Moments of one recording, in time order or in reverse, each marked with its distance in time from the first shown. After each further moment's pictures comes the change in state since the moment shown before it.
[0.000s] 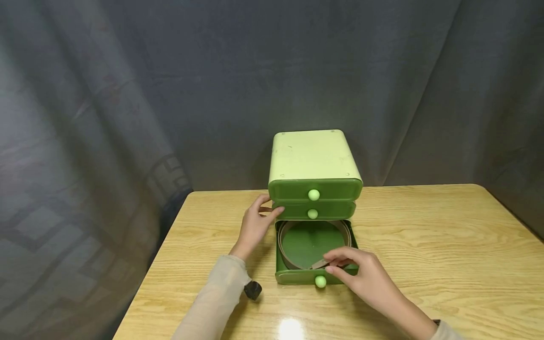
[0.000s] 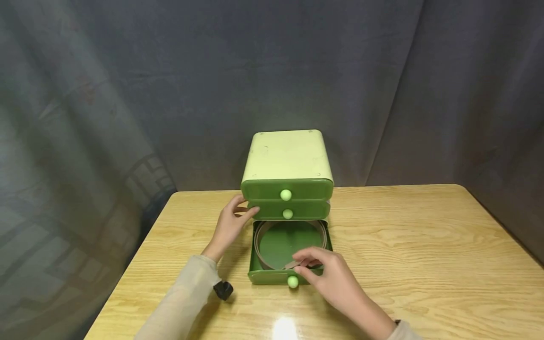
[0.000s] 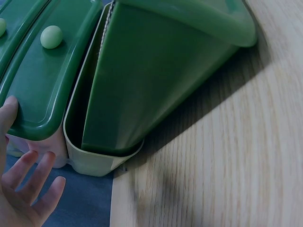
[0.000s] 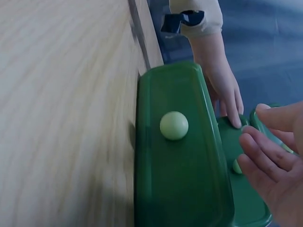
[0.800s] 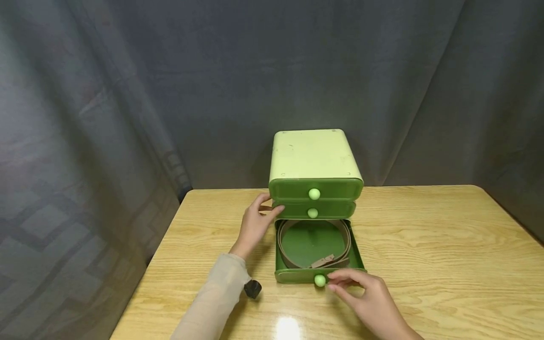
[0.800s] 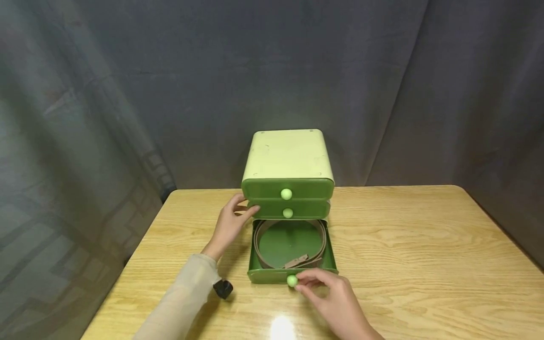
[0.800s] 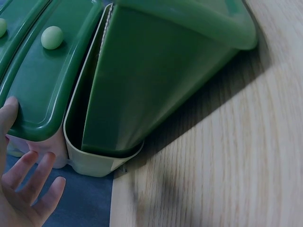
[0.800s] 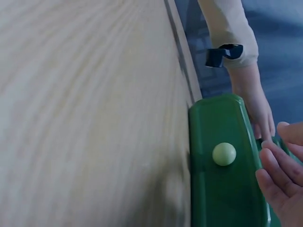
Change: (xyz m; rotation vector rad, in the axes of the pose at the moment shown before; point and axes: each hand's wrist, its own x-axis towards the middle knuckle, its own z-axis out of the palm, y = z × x) left_hand 0.001 0.001 0.001 -0.005 0.004 0.001; right_hand -0.036 -0.005 0.019 0.005 0.134 0.071
